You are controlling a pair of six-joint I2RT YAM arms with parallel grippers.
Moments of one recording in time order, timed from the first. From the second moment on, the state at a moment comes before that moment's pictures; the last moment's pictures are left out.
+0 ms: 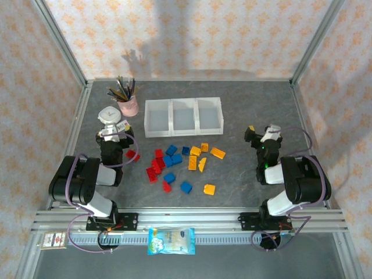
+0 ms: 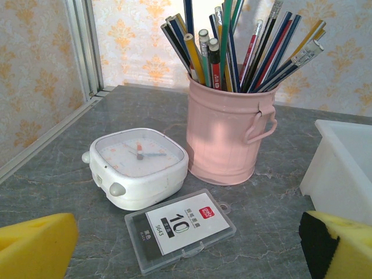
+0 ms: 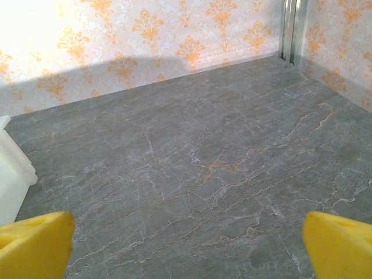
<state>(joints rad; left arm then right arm) 0.00 1.53 0.21 1.19 -0.26 -0.10 0.03 1.52 0.22 1.11 0.17 0.20</state>
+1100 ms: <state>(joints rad) 0.00 0.97 0.22 0.73 -0.34 -0.40 0.03 1.18 0.47 0.52 0.20 0.53</state>
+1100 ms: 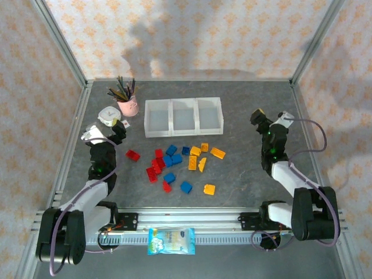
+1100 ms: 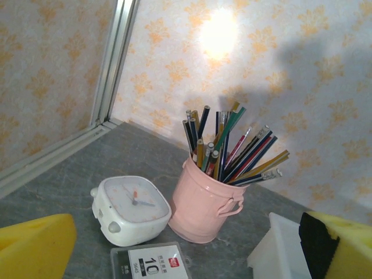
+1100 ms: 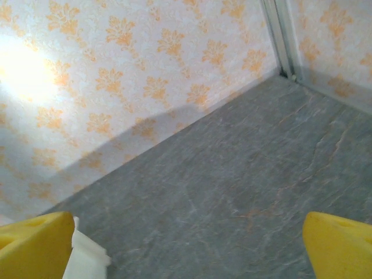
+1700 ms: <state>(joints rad) -0.01 0.80 0.37 0.18 -0.16 -0.69 0.20 1.21 0.64 0.06 0.01 0.63</state>
